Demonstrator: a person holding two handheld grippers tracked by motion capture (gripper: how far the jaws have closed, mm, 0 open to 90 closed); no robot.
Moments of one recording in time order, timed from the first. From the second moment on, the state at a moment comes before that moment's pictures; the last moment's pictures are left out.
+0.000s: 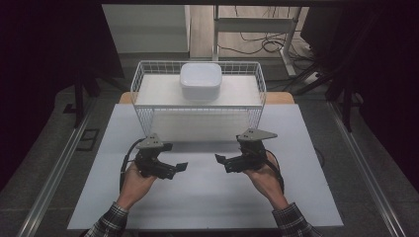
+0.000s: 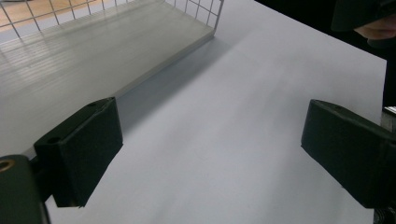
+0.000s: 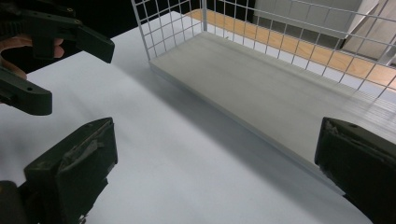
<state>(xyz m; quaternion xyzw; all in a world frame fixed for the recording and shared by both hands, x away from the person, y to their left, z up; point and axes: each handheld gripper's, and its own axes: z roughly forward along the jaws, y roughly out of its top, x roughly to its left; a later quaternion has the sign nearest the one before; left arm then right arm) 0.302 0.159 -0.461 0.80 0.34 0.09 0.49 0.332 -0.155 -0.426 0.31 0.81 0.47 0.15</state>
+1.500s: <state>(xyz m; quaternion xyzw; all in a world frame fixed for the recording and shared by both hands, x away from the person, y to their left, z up) 0.261 0.178 -0.499 0.80 0.36 0.08 0.47 0.293 -0.187 -0.464 0.32 0.83 0.43 0.15</state>
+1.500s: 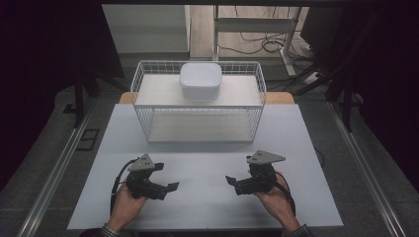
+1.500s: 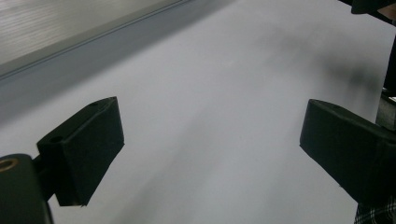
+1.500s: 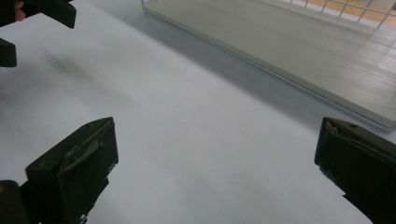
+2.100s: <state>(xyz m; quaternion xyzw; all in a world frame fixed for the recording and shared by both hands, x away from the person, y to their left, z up) 0.241 0.204 -0.504 0.79 0.39 0.08 0.47 0.279 -0.219 -0.465 0.34 0.82 0.43 0.16</state>
